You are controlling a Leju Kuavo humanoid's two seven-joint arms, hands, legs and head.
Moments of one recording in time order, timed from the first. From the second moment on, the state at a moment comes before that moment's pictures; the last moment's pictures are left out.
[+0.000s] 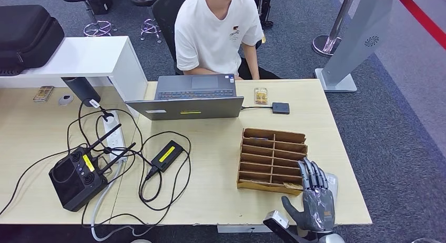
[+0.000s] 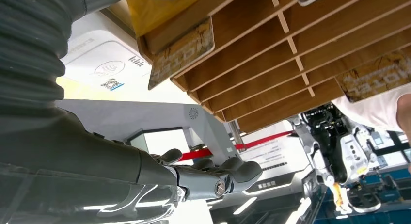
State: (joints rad) left arm -0.20 -0.11 -1.37 -0.14 0.57 0.13 0.13; right arm 0.16 0.10 0.11 -1.30 1.11 -0.70 -0.50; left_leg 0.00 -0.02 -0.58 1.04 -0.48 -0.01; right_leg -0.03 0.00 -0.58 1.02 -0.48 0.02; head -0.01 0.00
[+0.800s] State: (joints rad) left arm -0.20 -0.11 -1.40 -0.14 0.57 0.13 0.13; right arm 0.13 0.10 0.07 -1.21 1.12 -0.70 -0.52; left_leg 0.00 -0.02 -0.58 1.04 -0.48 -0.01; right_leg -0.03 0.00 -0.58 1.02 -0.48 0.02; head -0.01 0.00
